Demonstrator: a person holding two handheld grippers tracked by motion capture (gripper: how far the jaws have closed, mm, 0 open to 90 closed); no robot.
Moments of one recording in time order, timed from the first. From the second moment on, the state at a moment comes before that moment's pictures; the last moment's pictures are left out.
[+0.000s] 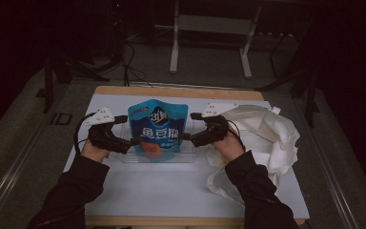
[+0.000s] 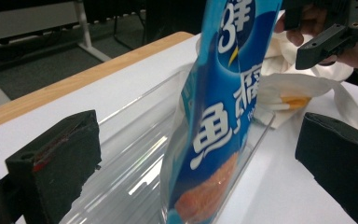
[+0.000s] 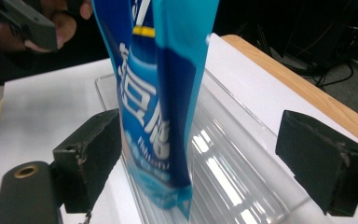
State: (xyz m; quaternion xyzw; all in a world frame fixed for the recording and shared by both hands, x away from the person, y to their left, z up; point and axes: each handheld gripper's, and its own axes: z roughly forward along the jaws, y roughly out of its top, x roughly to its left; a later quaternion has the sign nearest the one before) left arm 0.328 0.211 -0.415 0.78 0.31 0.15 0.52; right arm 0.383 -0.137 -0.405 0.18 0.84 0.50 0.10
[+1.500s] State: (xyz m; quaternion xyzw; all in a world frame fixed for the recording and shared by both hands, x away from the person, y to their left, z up) left arm 0.227 0.127 -0.438 0.81 0.20 0.07 0.54; right arm 0.283 -0.221 -0.428 0.17 0.84 0.51 0.13
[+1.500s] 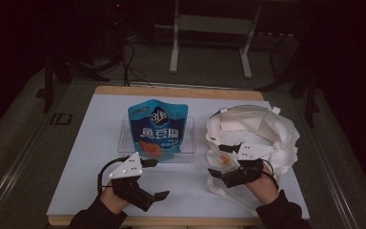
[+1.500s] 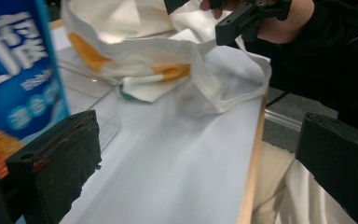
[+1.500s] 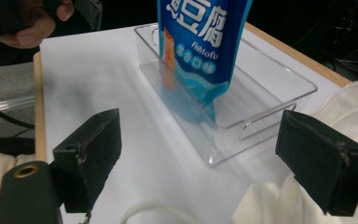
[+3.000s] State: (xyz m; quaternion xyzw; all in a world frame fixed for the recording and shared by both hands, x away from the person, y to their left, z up) left arm 0.222 0.076 -0.500 0.85 0.16 0.04 0.49; right arm 0.239 -0.263 -0.481 0.20 0.80 0.54 0.18
